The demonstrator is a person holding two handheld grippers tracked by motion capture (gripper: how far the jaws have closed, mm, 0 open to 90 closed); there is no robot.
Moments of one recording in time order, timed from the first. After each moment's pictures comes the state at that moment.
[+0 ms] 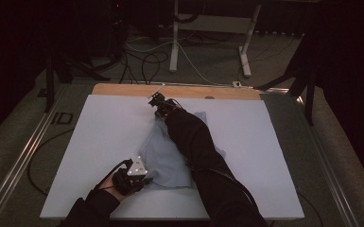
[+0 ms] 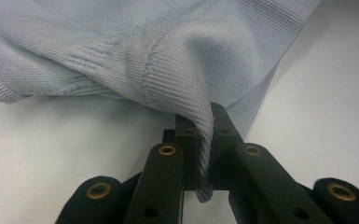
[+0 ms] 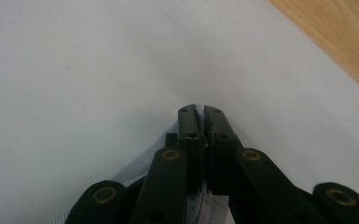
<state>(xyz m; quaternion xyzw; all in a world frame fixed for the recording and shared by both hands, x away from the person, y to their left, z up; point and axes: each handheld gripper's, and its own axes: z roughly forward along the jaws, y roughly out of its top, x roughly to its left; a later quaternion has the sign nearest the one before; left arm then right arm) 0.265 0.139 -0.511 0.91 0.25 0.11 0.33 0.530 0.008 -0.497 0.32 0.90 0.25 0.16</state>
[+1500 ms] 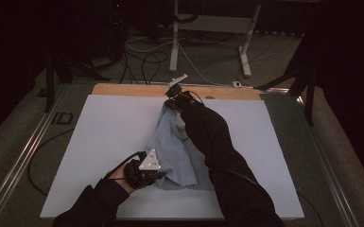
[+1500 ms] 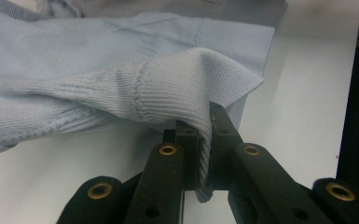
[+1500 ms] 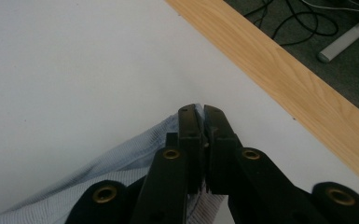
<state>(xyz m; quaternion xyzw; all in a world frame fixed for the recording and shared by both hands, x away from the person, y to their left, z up) 0.270 0.100 -0.464 0.92 0.17 0.11 0.34 0.509 -0.053 -0.438 0.30 0.87 0.34 0.18</state>
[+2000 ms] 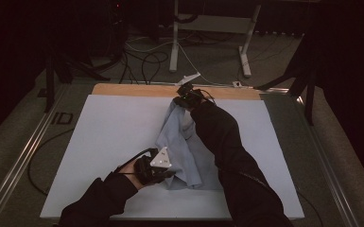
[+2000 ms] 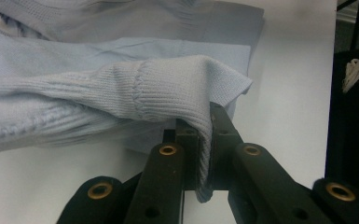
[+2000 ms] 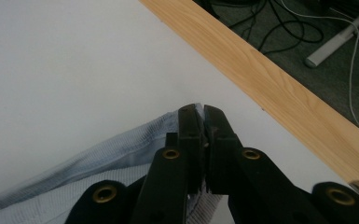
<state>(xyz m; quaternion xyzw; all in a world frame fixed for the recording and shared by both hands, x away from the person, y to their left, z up) 0.278 0.075 -0.456 0.93 0.12 0.10 0.34 0.505 -0.088 -0.426 0.30 0.86 0.36 0.20</state>
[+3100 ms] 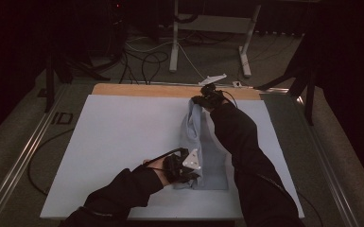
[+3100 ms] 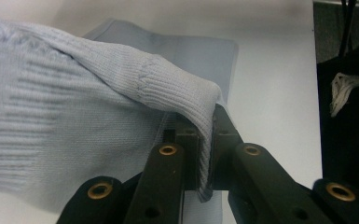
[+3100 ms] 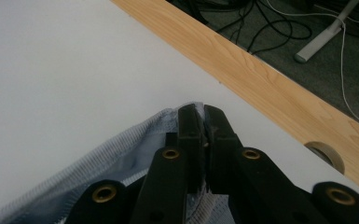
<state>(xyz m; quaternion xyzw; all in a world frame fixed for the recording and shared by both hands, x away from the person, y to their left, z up) 0.290 -0.002 -0.460 0.94 0.05 0.07 0.32 0.509 -0.159 -0.433 0.33 0.84 0.39 0.18</state>
